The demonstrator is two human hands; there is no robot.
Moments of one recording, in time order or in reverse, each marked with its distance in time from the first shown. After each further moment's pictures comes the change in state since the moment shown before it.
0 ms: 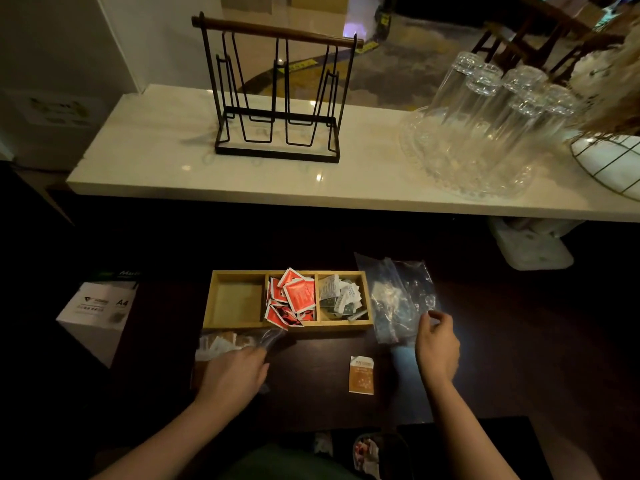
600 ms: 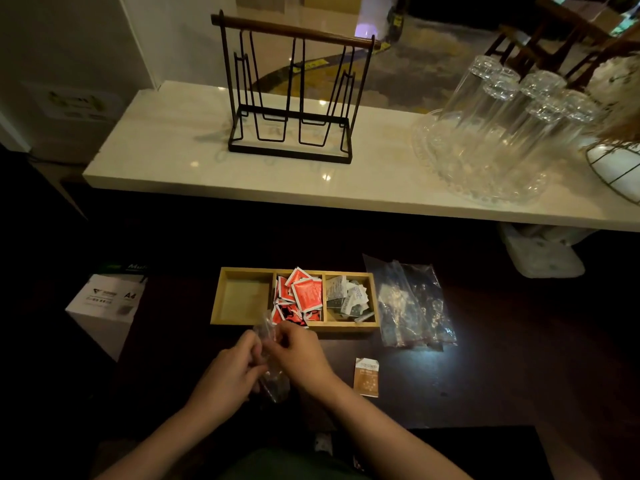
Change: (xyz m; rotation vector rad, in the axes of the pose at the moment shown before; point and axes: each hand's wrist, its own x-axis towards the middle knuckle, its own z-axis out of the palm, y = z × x) left_hand -0.027 0.000 -0.047 -0.681 -0.075 -0.170; right_hand -0.135 -0.091 0.088 0.007 -0.917 -0.519
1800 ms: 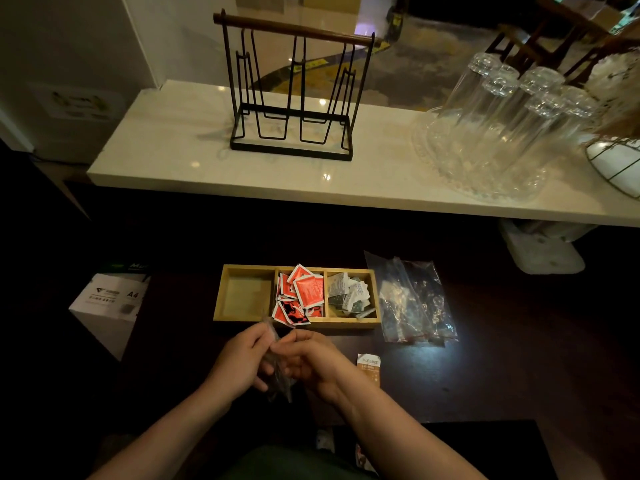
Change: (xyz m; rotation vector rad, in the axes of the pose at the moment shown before) left_hand 0.010 0.015 0.001 -0.448 -0.013 -0.170; right_hand -0.013 0.010 -0.013 0.911 -0.226 0.385
